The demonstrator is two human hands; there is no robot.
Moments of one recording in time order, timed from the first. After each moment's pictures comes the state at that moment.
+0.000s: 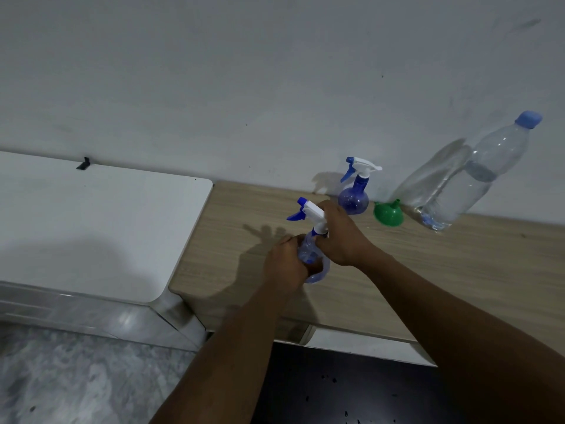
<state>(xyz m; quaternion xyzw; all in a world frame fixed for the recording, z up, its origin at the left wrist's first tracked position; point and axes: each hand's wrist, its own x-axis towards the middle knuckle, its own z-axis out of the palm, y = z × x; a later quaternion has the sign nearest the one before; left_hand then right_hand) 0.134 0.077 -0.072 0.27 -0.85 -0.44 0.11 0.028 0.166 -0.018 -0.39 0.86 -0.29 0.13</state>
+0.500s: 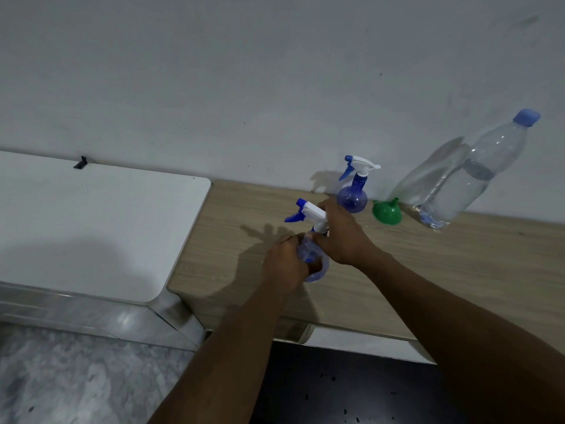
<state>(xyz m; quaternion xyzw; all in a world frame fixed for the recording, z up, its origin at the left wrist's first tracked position) 0.134 0.077 -0.076 0.26 -0.86 -0.42 0.11 0.024 0.169 -0.023 -0.37 0.88 -0.27 0.11</state>
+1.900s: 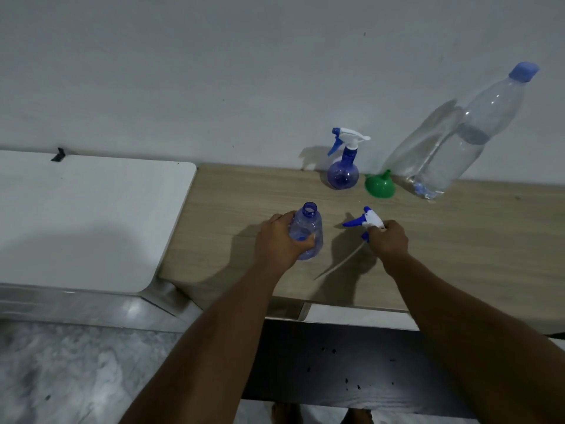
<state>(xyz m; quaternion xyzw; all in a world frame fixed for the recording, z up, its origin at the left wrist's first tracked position) 0.123 0.076 -0.100 0.25 -0.86 -0.41 0.16 -0.023 0.264 -0.109 0.08 0.88 -0.44 0.13</state>
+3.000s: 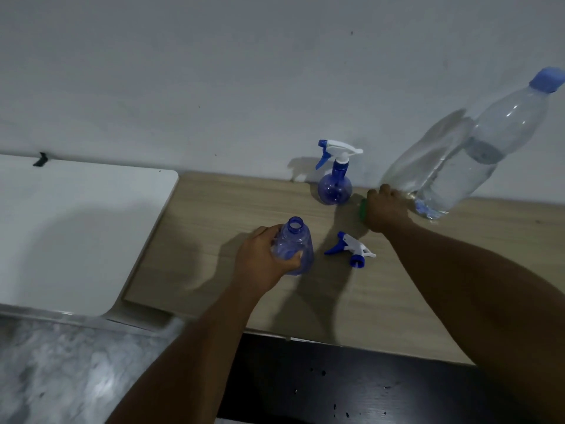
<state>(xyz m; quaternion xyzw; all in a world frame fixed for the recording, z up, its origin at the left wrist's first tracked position) 0.089 0.083 -0.106 0.26 -0.85 -0.42 0.18 -0.169 0.234 -0.098 -0.25 0.96 0.06 0.09</state>
